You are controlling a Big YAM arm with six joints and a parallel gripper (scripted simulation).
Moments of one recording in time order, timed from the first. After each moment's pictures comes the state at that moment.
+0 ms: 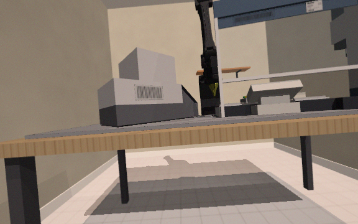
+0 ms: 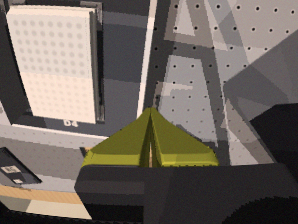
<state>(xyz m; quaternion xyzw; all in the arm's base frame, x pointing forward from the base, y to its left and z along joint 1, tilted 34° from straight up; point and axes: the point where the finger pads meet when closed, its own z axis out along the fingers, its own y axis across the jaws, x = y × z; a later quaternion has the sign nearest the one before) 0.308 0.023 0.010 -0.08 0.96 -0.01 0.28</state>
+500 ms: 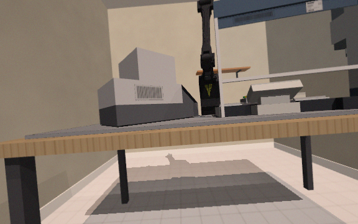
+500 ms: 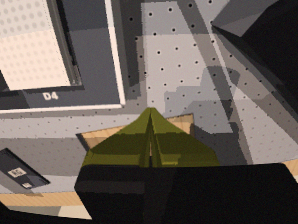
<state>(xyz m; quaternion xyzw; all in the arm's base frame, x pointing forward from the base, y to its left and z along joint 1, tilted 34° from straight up) 0.251 -0.008 -0.018 0.01 0.96 0.01 0.29</state>
